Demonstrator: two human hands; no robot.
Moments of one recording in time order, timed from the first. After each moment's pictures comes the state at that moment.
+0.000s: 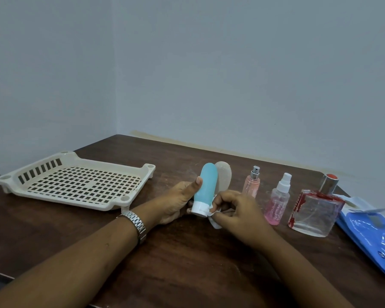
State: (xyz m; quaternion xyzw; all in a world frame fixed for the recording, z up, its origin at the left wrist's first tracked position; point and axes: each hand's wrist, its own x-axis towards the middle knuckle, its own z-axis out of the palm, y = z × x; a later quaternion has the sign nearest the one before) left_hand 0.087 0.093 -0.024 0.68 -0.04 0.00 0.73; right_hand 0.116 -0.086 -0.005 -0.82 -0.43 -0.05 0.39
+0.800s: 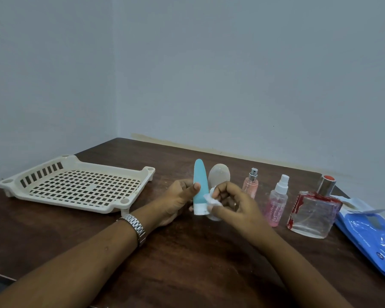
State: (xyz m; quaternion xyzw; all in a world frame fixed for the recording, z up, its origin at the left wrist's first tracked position) left_hand 0.088 0.095 -0.025 0.67 -0.08 0.06 0.74; right_hand 0.112 -0.089 -0.002 -0.74 -0.41 0.02 0.54
